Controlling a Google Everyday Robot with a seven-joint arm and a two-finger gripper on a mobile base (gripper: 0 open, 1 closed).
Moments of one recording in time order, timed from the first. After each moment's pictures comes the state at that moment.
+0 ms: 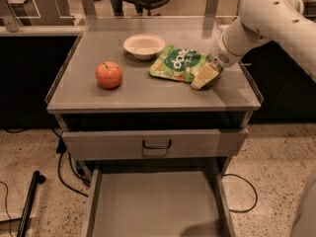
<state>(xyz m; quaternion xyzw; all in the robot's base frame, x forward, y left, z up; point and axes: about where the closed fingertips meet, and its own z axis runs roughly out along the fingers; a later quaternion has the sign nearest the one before) 0.703 -0.158 0.836 -0.52 0.81 0.03 0.28</state>
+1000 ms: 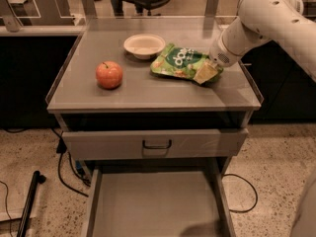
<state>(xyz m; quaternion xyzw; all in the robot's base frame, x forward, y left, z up) 0.703 -0.158 0.836 -0.52 0.81 0.03 0.28</state>
